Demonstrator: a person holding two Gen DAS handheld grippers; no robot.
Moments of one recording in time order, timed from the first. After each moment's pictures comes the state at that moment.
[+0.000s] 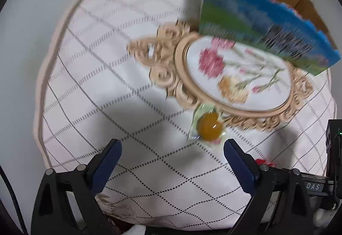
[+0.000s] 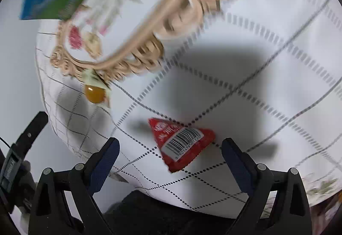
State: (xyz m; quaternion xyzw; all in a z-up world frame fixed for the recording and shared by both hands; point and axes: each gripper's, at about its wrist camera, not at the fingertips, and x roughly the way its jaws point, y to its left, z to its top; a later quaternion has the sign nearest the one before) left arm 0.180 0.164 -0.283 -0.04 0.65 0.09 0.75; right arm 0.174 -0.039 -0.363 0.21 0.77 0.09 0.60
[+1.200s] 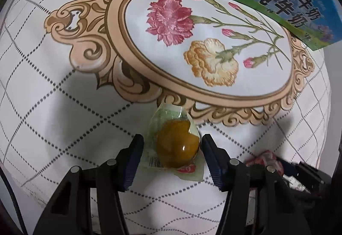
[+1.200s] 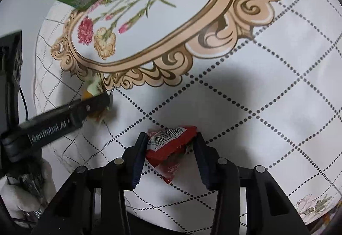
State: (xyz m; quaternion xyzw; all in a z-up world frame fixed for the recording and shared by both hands) left arm 0.193 0.118 -0.352 -0.08 0.71 -0.01 0.70; right arm 0.168 -0.010 -0.332 0.13 0.70 0.10 0.69
